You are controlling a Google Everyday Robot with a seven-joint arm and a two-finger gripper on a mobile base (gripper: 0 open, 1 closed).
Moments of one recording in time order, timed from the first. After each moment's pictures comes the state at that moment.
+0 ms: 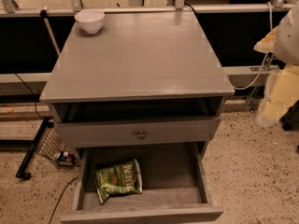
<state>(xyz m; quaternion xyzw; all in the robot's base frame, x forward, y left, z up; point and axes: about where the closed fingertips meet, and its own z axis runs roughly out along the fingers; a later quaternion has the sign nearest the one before) 0.438 -0.216 0.977 -0.60 0.78 -0.04 0.16</state>
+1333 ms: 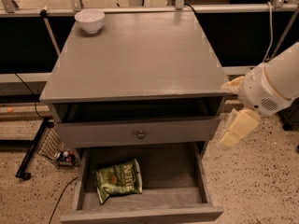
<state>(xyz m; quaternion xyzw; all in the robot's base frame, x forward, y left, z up) 0.460 -0.180 0.864 -0.58 0.77 0.10 0.23</state>
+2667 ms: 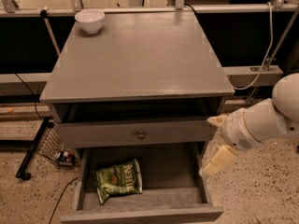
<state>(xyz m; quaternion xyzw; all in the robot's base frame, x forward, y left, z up) 0.451 -0.164 0.749 -0.55 0.78 0.16 0.25</state>
